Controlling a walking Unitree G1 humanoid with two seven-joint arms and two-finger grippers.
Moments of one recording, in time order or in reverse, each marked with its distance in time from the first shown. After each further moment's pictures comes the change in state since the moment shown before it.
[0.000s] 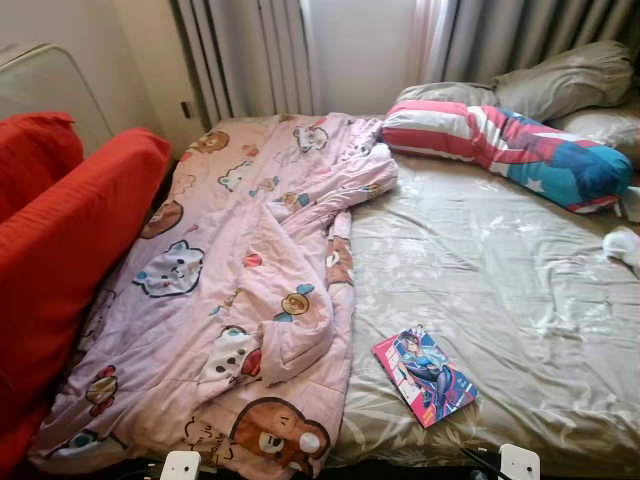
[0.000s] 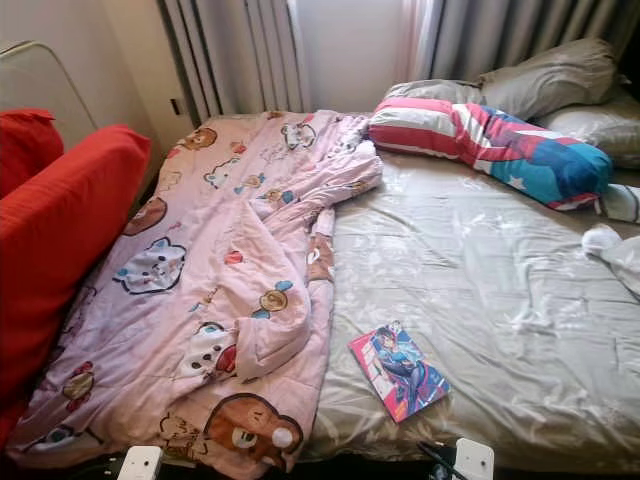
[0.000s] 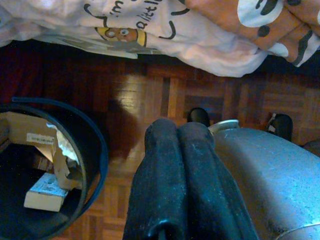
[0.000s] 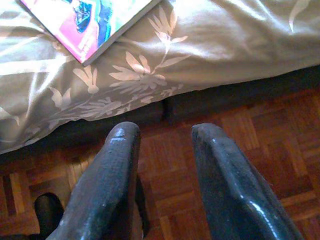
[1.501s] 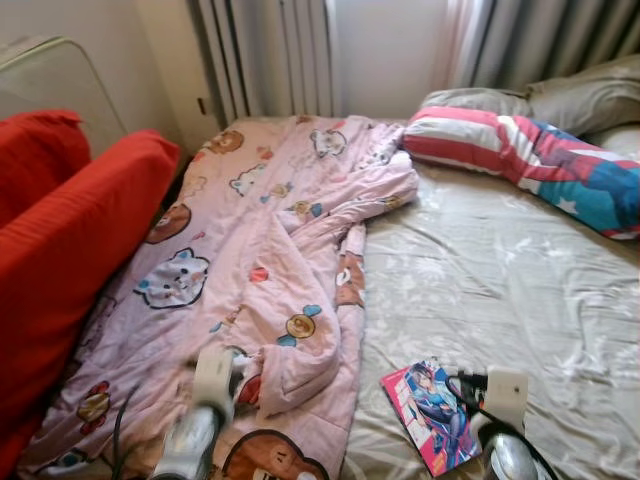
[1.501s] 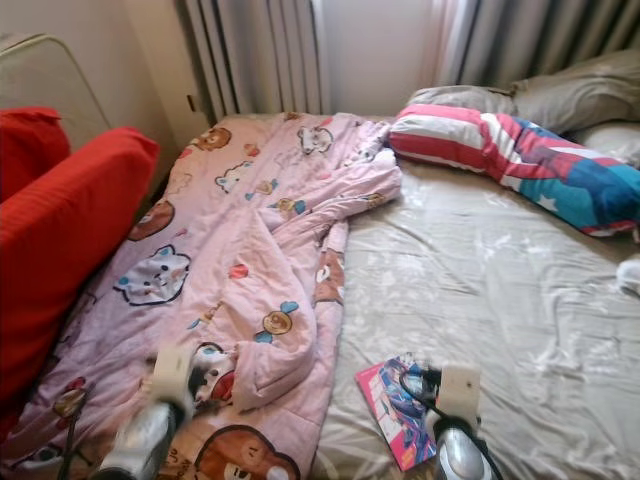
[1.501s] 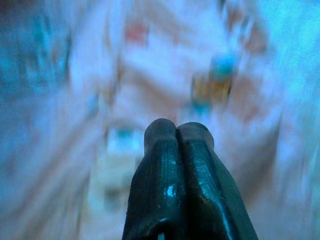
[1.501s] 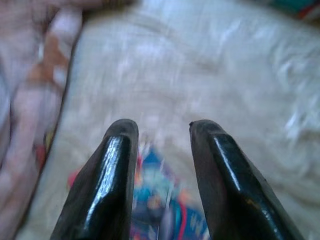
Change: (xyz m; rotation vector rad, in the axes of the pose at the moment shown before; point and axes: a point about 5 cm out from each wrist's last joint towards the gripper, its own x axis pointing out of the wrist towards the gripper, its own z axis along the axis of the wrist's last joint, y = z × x) left arm -0.010 -0.039 0.151 0.079 -0.705 -0.057; right arm -0.003 0.045 0.108 -0.128 -0.591 0.134
